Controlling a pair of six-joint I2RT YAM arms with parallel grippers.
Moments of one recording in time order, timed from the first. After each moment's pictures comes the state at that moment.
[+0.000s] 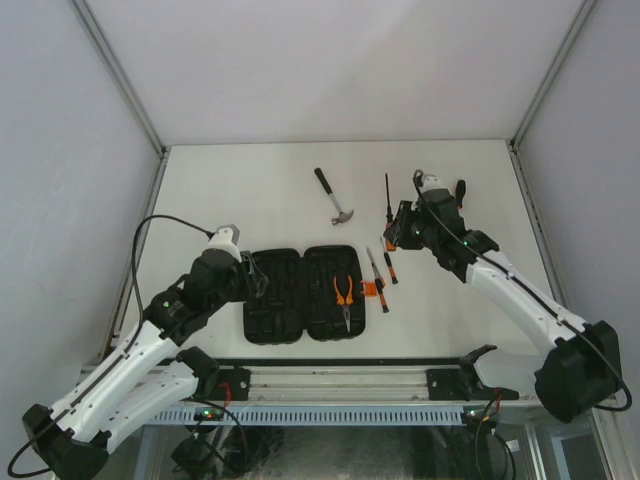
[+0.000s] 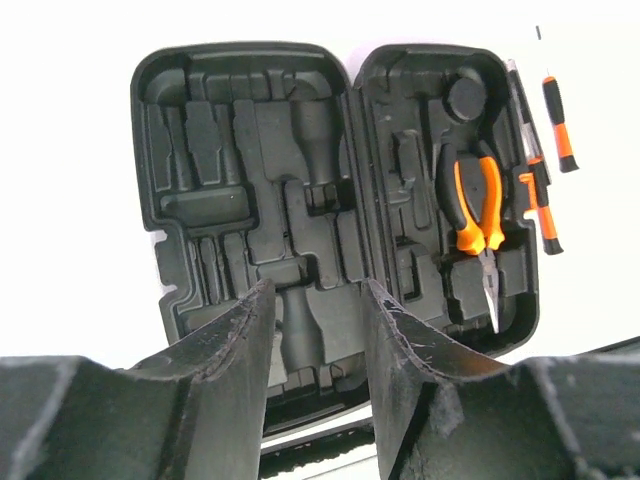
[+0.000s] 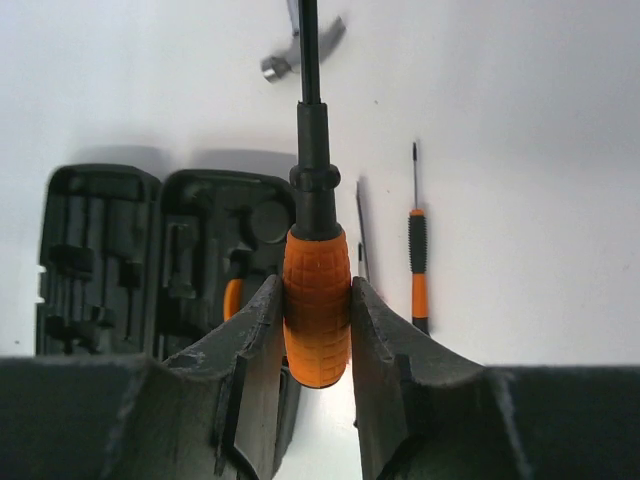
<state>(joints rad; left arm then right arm) -0.61 0.69 0.64 -0.61 -0.18 -0.62 0.45 1.23 0.93 -0.40 -0.02 0.46</state>
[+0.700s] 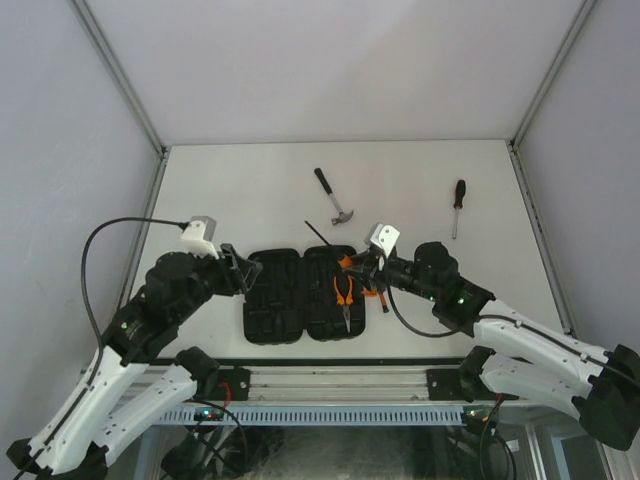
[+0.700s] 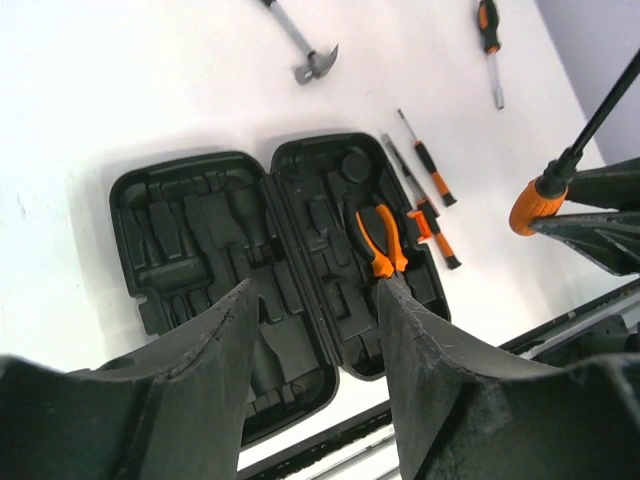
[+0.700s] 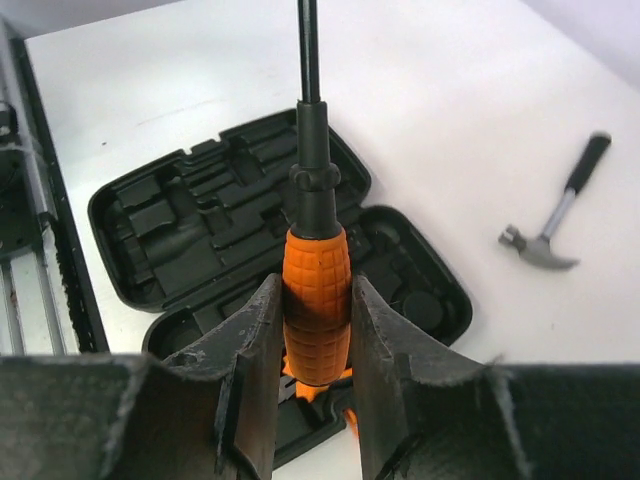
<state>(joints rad) -0.61 0.57 0.82 -0.66 -0.11 -0.51 0.81 0.93 0.58 0.15 -0.25 -0.07</state>
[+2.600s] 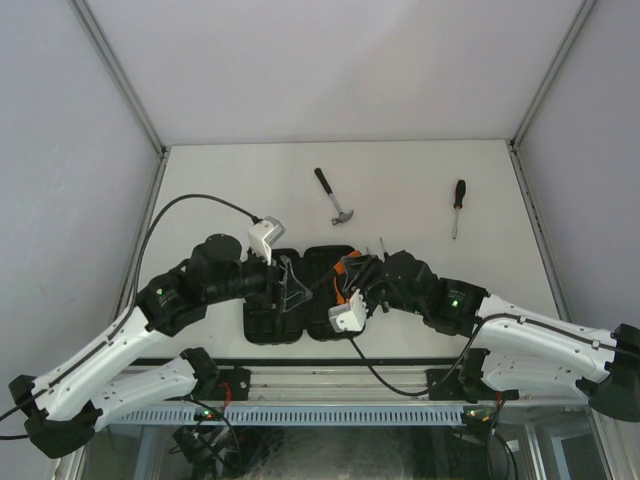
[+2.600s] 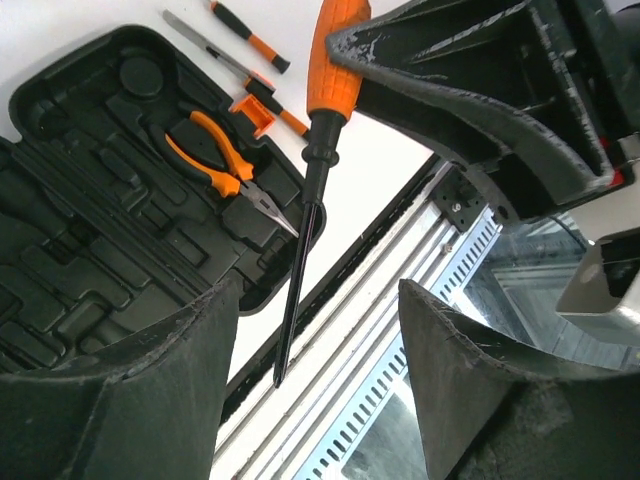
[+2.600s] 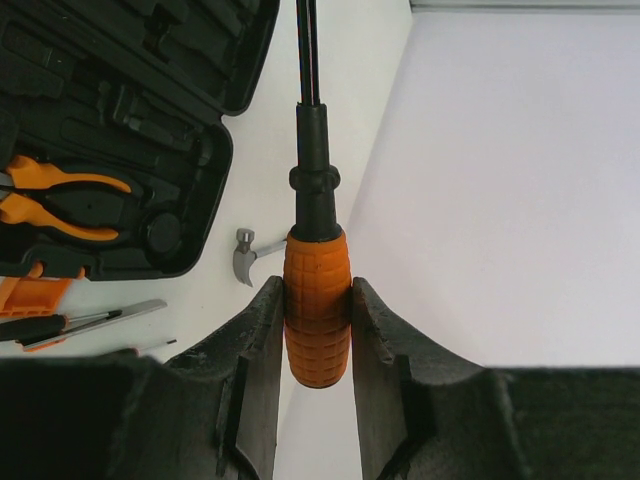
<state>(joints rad) -0.85 0.80 0.96 -0.64 0.19 -0.44 1.08 0.98 0.79 -0.29 0.00 -1.39</state>
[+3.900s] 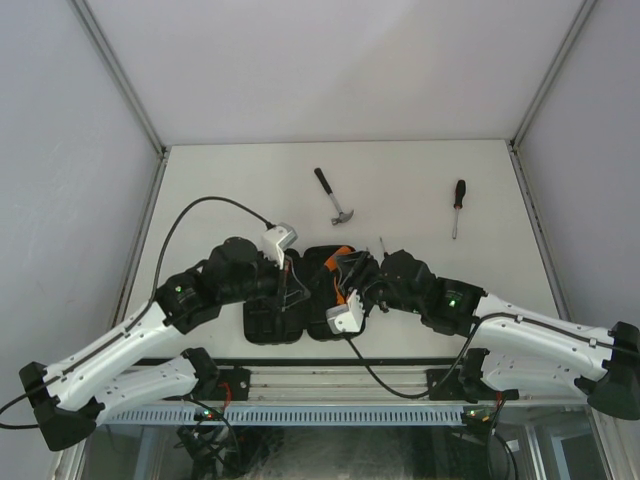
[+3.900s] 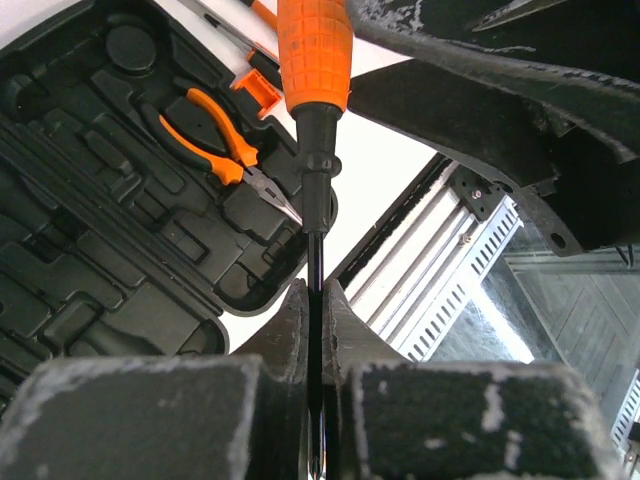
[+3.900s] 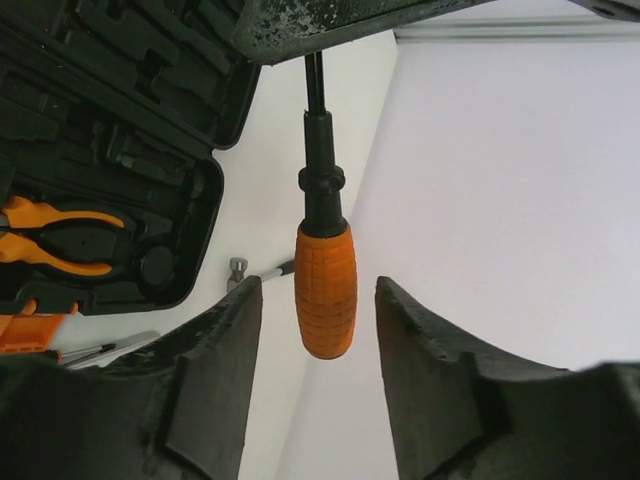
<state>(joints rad) -0.88 0.86 0.88 -0.57 0.19 -0.44 1.09 1.00 0.79 -0.24 -0.05 -1.38</state>
